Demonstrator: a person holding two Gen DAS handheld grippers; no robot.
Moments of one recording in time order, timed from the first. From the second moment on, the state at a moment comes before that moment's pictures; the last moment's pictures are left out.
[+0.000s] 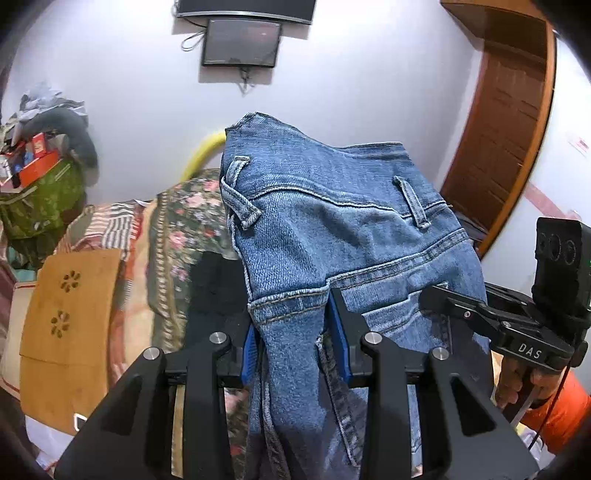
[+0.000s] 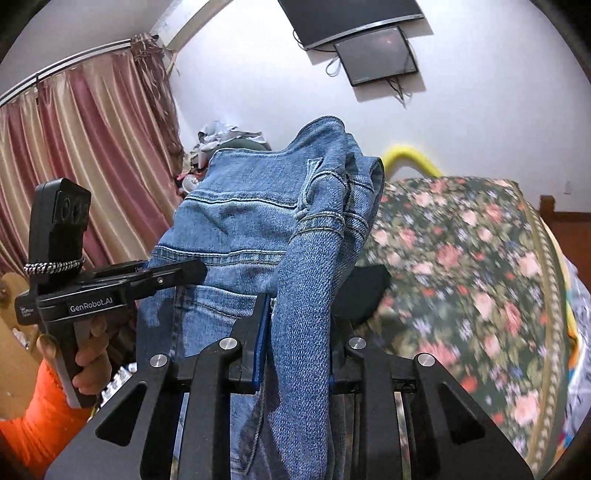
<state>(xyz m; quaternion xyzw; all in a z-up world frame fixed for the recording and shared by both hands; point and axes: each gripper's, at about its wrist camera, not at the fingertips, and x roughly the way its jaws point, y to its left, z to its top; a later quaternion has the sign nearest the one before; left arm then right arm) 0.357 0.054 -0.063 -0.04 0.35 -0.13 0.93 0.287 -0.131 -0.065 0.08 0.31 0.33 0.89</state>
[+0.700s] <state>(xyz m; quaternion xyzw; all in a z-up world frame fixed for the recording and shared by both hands) 0.524 0.127 -0.222 -0.09 0.44 -0.10 0.89 0.425 -0.054 -0.179 0.07 0.40 0.29 0.86</state>
